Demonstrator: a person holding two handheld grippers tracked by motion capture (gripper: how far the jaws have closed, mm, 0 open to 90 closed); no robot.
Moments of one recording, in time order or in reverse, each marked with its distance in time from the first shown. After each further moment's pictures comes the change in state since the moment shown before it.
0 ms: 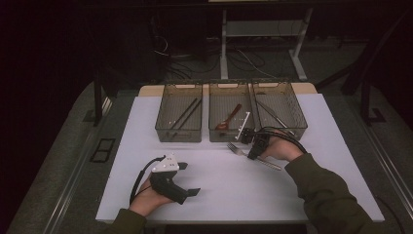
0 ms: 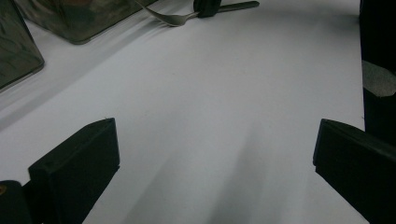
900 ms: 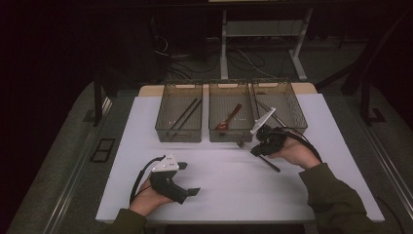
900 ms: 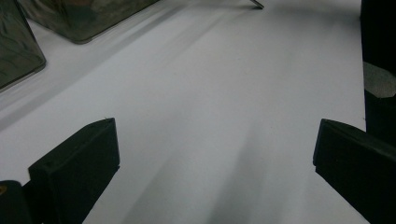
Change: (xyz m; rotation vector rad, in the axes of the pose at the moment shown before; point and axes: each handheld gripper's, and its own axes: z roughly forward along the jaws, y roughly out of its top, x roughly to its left) left arm 0.001 0.000 0.000 -0.004 0.003 -0.005; right arm 0.002 -0.043 -0.034 -0.321 0.046 0.069
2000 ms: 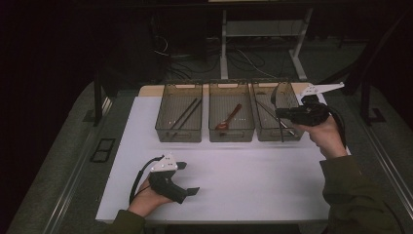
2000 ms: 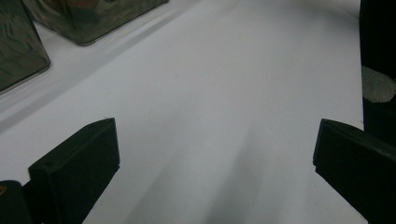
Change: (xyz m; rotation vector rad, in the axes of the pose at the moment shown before) left arm 0.000 -0.001 -0.002 -0.014 0.001 -0.008; right arm -0.051 -0.036 -0.098 -0.533 -0.145 0.288
